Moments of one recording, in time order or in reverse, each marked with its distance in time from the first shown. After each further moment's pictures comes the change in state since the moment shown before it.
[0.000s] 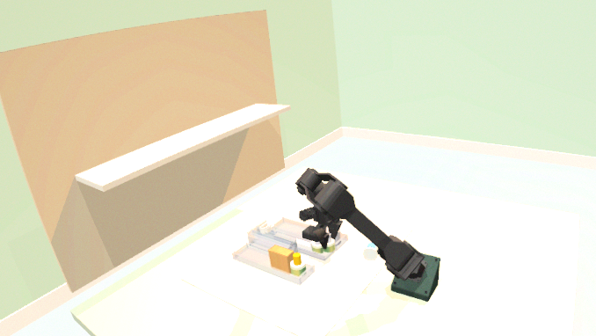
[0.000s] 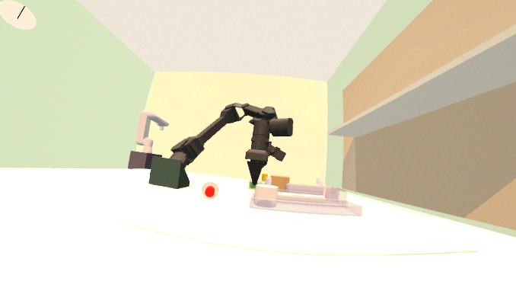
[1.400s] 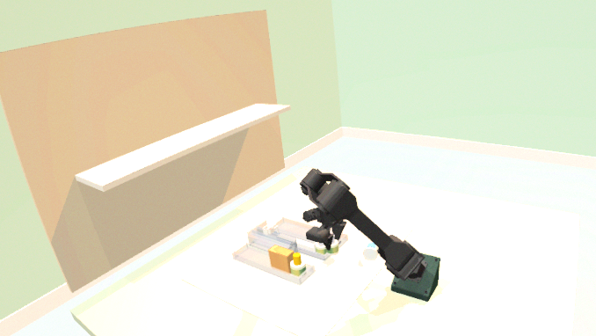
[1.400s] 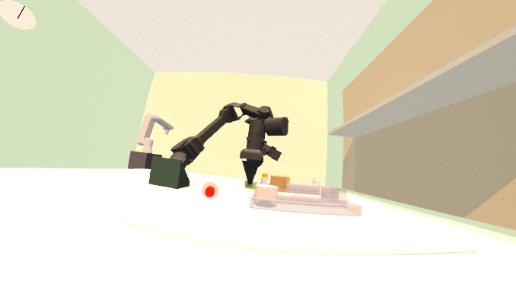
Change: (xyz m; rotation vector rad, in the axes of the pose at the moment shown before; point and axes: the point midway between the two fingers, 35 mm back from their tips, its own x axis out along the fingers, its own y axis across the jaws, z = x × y) arm 0.000 0.000 -0.015 0.000 -0.003 0.003
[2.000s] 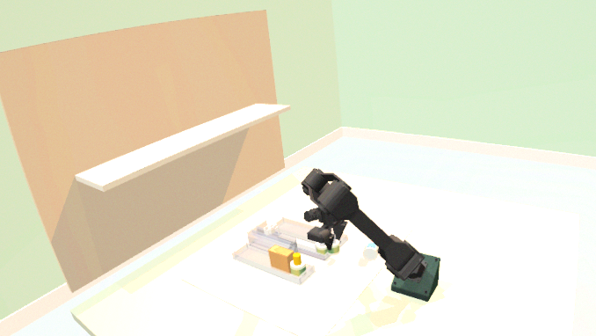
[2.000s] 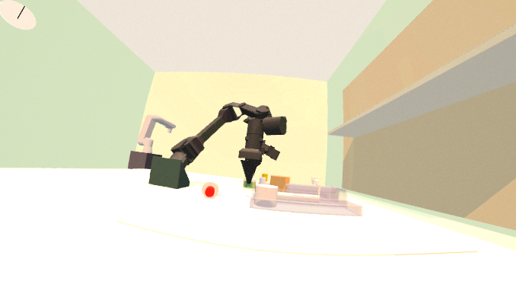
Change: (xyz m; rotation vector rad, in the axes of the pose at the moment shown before) arm -0.001 0.000 -0.004 -0.005 -0.007 -0.001
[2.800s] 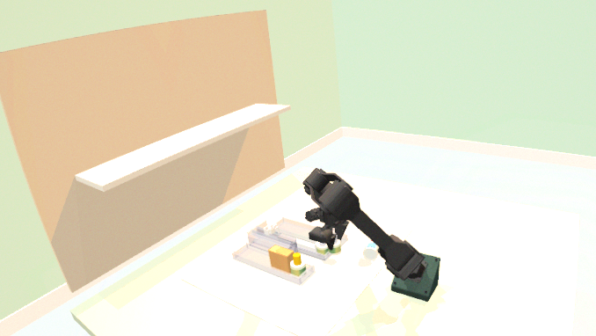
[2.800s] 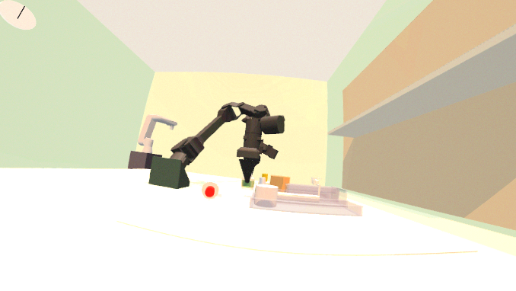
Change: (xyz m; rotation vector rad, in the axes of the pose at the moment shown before) arm -0.002 0.000 -0.006 -0.004 -0.004 -0.002
